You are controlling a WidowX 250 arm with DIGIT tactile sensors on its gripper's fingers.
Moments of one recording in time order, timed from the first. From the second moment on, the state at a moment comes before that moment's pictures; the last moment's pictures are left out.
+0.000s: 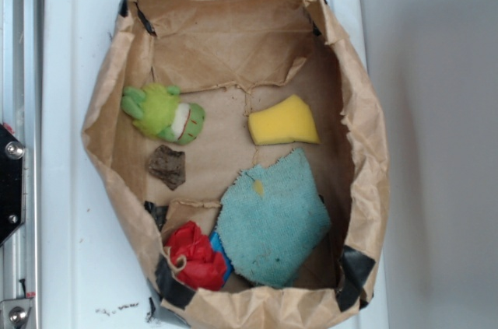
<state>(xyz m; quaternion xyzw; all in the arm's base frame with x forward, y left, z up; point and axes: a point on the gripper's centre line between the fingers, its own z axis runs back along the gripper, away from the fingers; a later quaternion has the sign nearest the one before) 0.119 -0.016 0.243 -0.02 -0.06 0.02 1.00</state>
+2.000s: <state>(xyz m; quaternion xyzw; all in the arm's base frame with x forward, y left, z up) 0.279 0.037 0.153 -0.02 -0.09 0.05 0.99</state>
